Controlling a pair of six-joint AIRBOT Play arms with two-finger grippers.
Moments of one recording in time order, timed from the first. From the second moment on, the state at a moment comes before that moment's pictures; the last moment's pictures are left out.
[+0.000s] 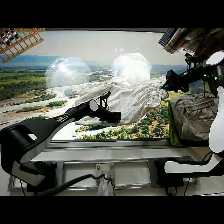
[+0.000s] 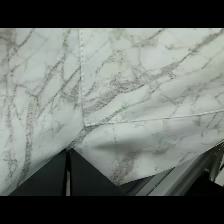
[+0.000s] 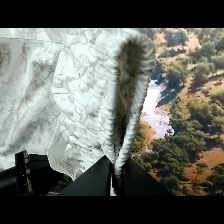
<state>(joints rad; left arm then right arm) -0.72 -1.70 1.08 0.67 -0.71 -1.49 -0.25 -1.49 1.50 -1.06 1.56 1.61</state>
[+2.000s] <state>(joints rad) -0.30 -1.34 1.04 0.82 -0.92 -1.38 -0.14 -1.52 1.71 -1.09 1.58 1.54</state>
